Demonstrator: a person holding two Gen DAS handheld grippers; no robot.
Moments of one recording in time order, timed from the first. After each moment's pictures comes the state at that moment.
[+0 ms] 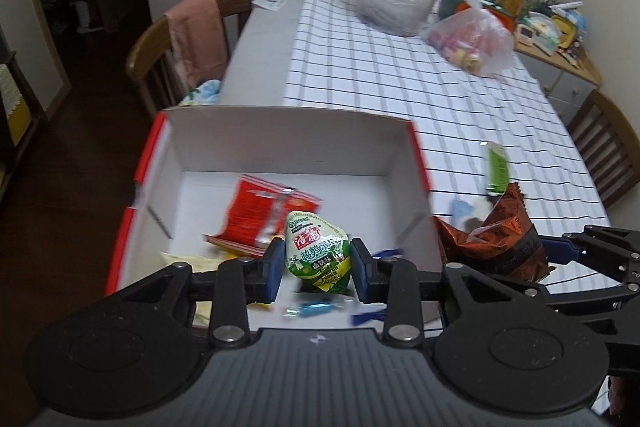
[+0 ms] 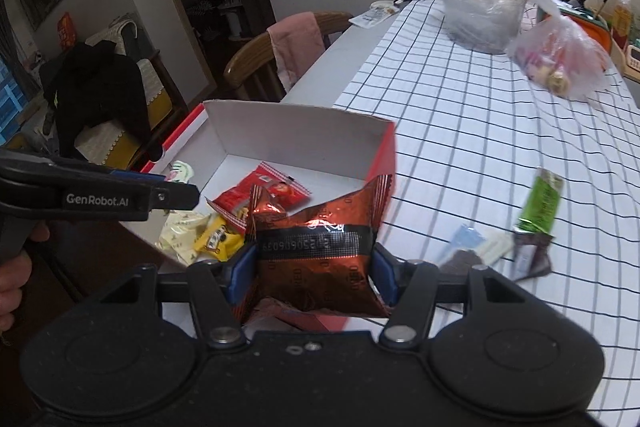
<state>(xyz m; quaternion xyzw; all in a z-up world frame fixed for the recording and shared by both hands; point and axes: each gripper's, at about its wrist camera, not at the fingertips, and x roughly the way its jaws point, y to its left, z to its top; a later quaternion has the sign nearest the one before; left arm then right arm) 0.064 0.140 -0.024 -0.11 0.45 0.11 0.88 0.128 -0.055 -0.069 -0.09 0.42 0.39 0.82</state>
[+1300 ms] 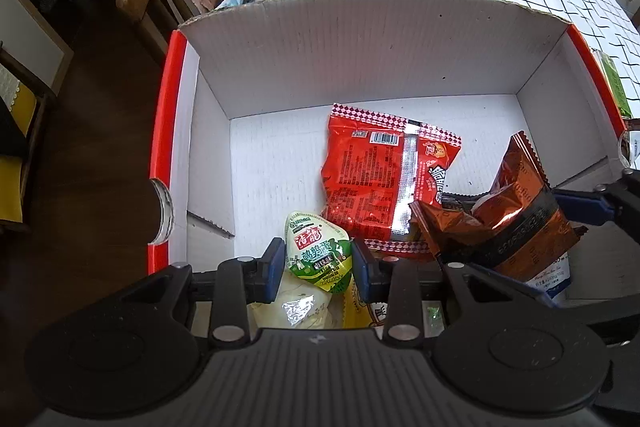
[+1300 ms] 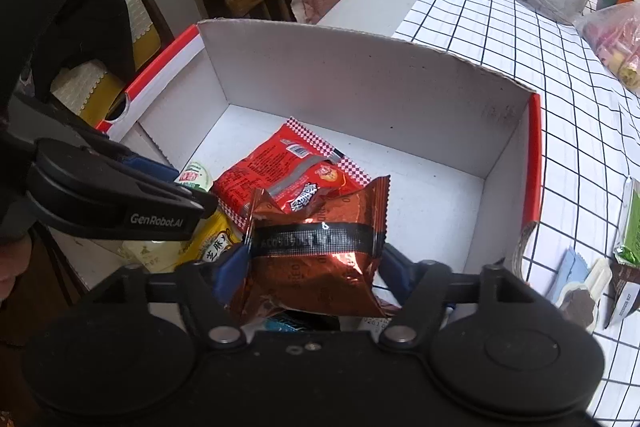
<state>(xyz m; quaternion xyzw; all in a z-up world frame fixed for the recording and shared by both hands) 0.128 0.223 -0.126 -0.05 0.59 0.11 0.80 0.145 0.059 -0.146 -0.16 0.47 0.37 0.79</state>
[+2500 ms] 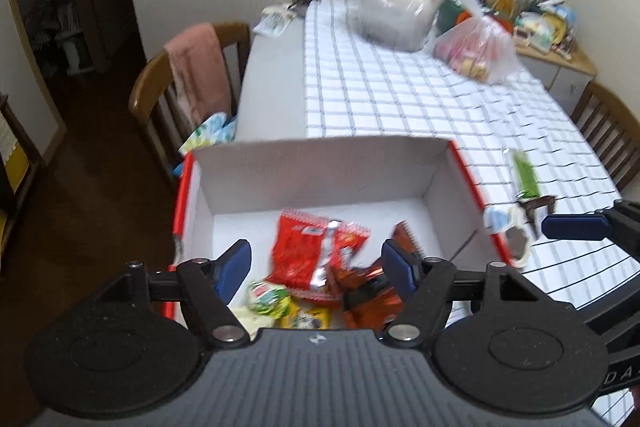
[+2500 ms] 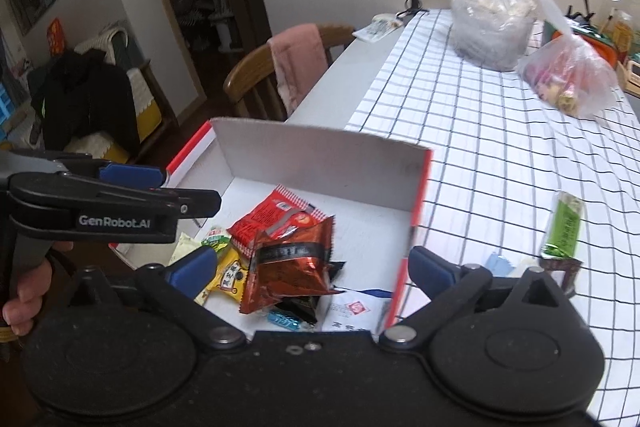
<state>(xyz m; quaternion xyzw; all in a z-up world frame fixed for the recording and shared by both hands) 0.071 0.179 -0.036 -0.07 0.41 0.08 0.90 0.119 -0.028 -0.064 -0.09 0.39 0.37 0.84</state>
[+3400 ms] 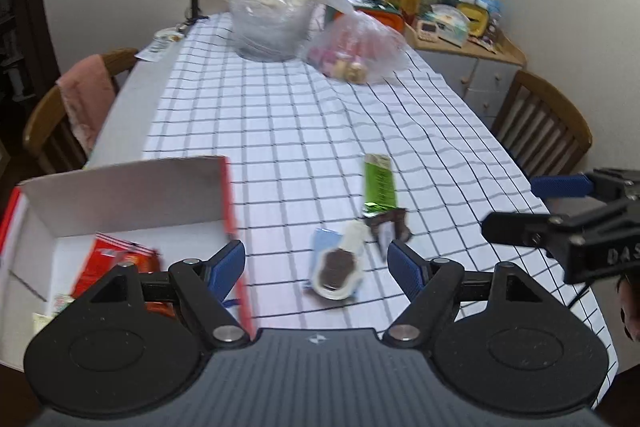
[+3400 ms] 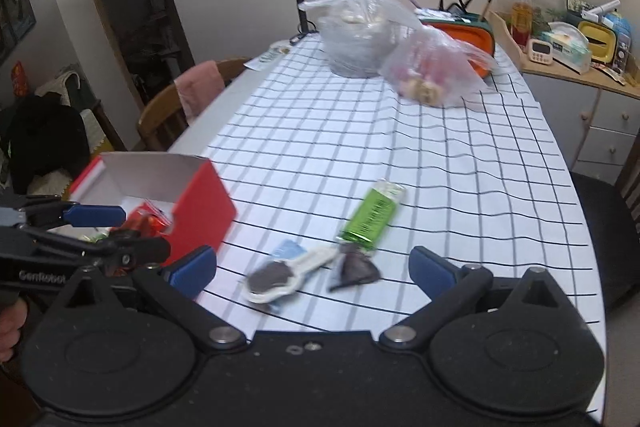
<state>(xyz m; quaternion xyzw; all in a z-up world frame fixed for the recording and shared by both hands) 0.124 -0.015 -0.034 -0.06 0.40 0.01 0.91 0.205 -0.235 -0.055 -0.06 0.38 0.32 0.87</state>
